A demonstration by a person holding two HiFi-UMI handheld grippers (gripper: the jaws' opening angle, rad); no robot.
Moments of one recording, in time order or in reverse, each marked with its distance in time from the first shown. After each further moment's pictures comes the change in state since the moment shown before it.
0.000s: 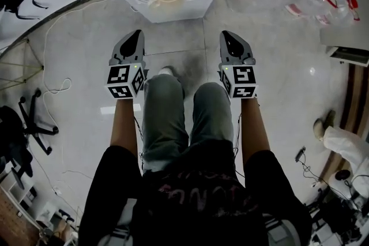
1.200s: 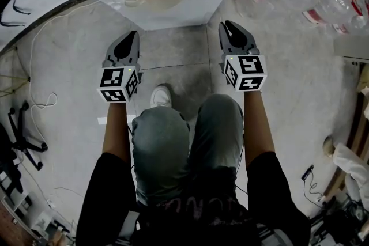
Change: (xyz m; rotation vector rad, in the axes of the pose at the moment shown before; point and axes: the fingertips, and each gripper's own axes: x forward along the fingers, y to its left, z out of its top) left arm 0.112 0.038 -0.115 0.068 -0.023 -0.002; right arm 0.140 -0.038 -0.100 0.035 -0.079 0.041
